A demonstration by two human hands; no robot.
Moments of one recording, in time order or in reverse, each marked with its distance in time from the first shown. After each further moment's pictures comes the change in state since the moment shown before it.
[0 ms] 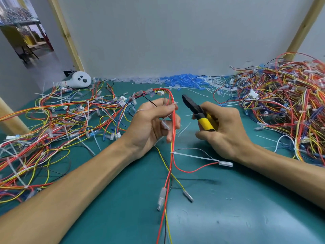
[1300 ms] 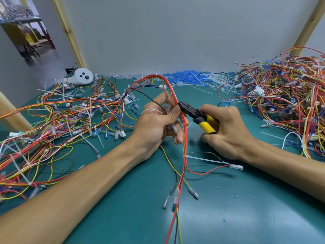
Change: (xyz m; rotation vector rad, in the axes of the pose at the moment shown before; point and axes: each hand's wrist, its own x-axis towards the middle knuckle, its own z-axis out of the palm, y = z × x) left_hand -0.002 -0.014 0.006 0.051 0.045 0.094; right_hand -0.002 0.003 0.004 -0.014 -0.072 -0.061
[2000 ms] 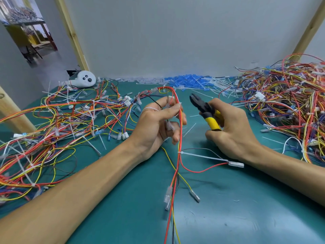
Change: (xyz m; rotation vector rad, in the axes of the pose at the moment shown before) left_hand 0.005 0.007 -0.007 -0.081 0.009 -0.069; right_hand 0.005 -0.006 -0.007 -0.079 0.109 0.144
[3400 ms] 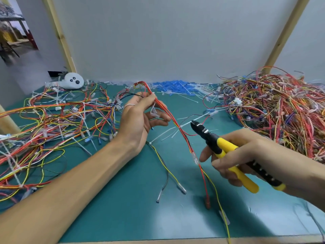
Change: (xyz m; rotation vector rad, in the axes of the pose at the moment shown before) left_hand -0.001 0.017 0.005 -0.078 0.289 0.124; right_hand -0.044 -0.060 -0.081 0.564 -0.768 0.626
